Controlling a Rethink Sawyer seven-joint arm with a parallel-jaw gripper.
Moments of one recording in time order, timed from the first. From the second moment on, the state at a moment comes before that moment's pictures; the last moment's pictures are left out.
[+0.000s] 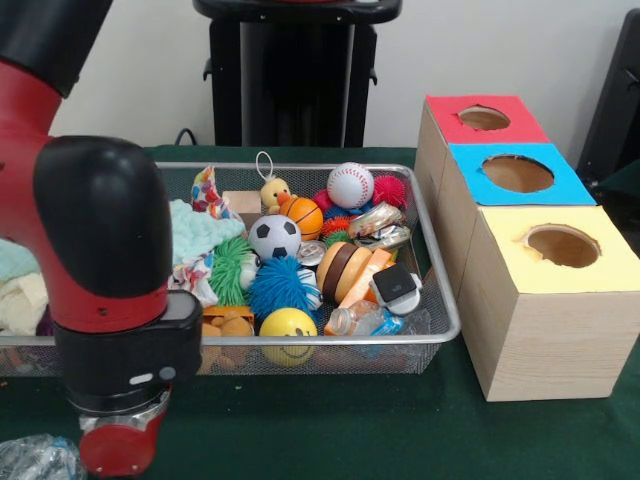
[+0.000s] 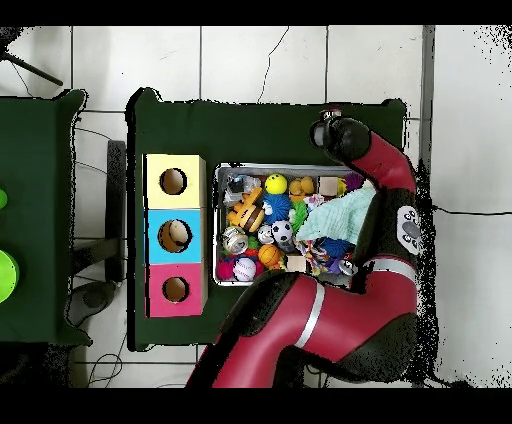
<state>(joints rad) -0.39 0.05 -0.09 0.71 0.29 0.58 2.62</state>
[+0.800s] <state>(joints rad) -0.34 0.04 -0.29 0.73 0.33 0.66 2.70</state>
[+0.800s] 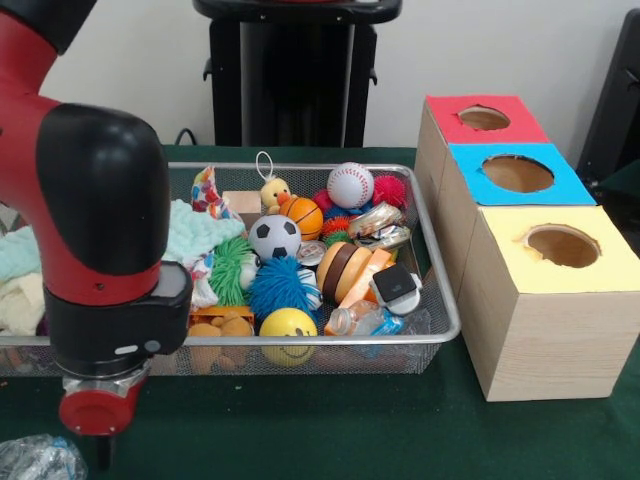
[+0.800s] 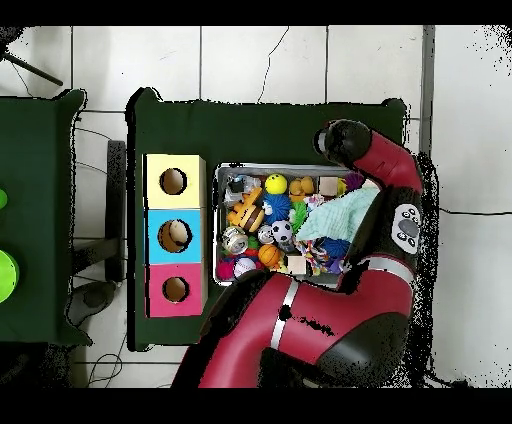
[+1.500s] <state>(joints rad) -0.37 -0.08 -0.35 0.77 0.33 1.02 2.70</state>
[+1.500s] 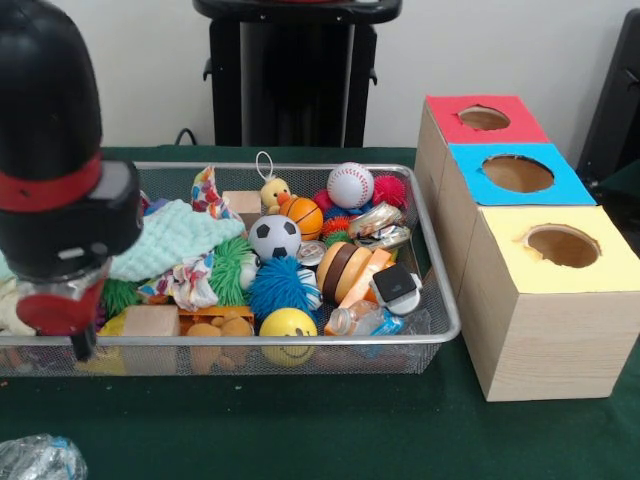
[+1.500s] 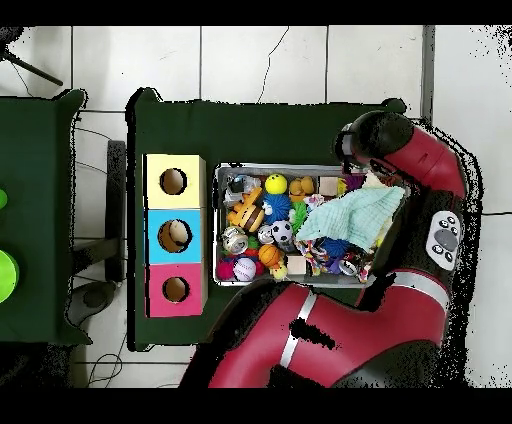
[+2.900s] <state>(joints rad) -0.47 0.11 -0.39 0.44 0.23 0.79 2.70</state>
